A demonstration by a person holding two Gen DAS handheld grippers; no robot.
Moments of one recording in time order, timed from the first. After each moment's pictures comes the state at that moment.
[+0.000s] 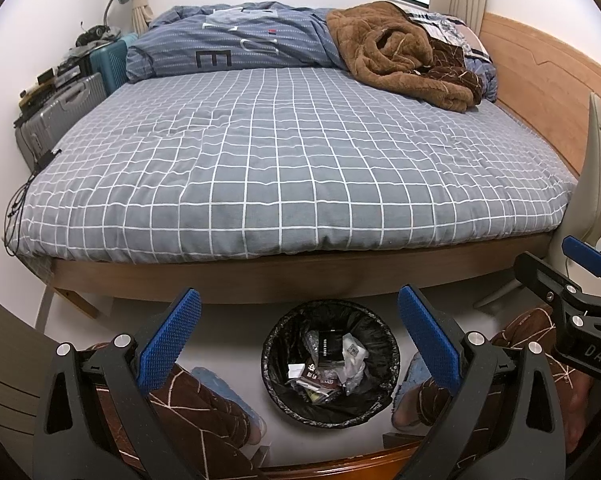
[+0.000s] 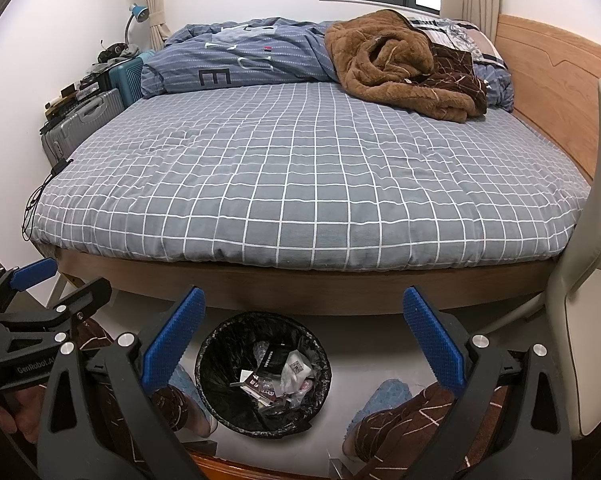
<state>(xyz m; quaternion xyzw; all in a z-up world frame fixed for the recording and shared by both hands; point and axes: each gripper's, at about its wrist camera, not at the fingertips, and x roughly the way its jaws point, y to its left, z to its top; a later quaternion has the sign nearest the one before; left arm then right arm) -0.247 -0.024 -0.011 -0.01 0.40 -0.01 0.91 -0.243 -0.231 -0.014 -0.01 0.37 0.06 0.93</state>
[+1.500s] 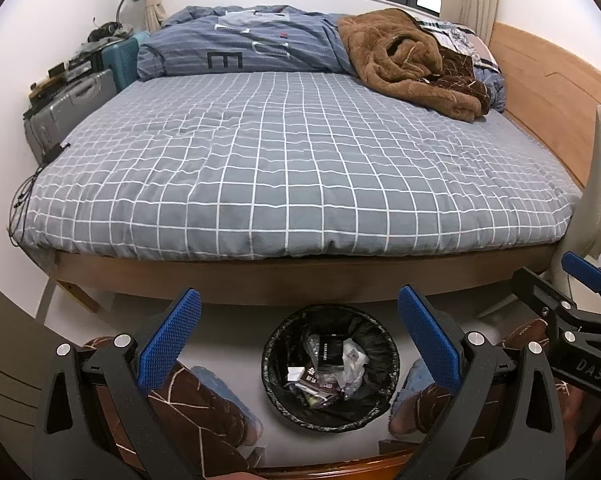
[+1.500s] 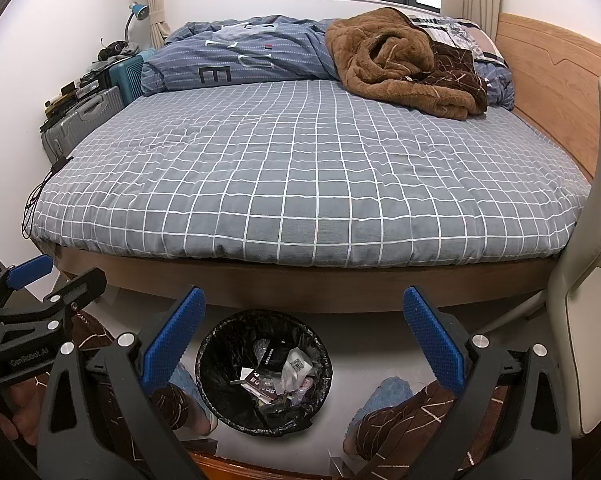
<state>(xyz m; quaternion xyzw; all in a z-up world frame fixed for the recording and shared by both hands) -0.249 -0.024 -0.008 -0.02 0.40 0.01 0.92 -0.242 -0.230 -0.016 -0.01 0.37 0.07 0.93</state>
